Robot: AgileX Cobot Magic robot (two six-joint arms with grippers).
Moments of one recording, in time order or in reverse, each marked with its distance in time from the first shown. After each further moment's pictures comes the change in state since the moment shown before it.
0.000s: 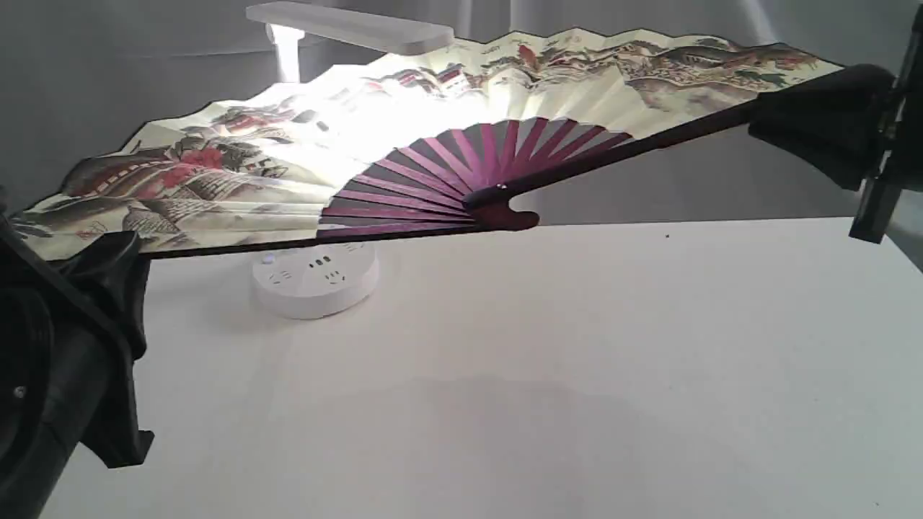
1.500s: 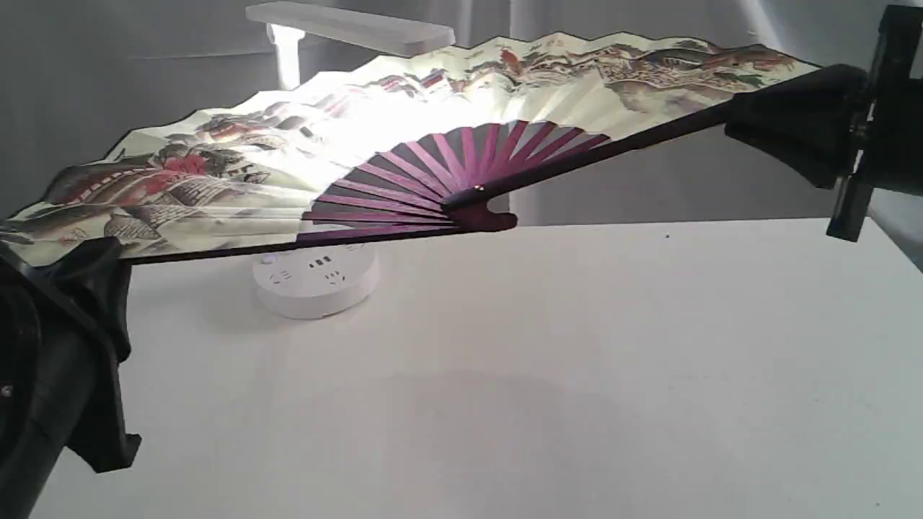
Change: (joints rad) left arm 0.008 -0.003 0.000 -0.047 -0.007 0.006; right arm 0.049 0.000 0.000 0.017 -0.043 -0.006
